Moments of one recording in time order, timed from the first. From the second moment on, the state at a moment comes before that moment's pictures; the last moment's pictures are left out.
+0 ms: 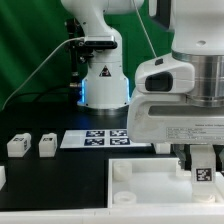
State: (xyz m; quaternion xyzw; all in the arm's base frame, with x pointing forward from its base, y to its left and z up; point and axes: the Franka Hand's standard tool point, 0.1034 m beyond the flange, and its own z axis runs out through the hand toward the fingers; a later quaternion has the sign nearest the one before) arm 0.637 0.108 0.074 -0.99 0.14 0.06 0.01
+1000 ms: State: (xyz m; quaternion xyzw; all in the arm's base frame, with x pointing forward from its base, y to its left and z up) arm 0.636 0.115 0.069 -0.72 0.69 0.02 0.04
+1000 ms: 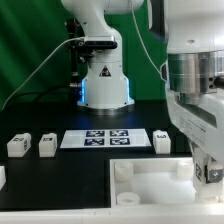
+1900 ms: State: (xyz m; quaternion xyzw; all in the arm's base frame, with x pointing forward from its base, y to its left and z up) arm 0.633 0.123 0.071 -0.90 0.44 0.01 0.05
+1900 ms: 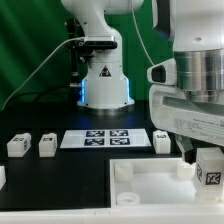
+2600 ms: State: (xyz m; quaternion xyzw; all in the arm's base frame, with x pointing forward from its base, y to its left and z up) arm 0.638 0.131 0.071 -0.99 0.10 -0.02 -0.01
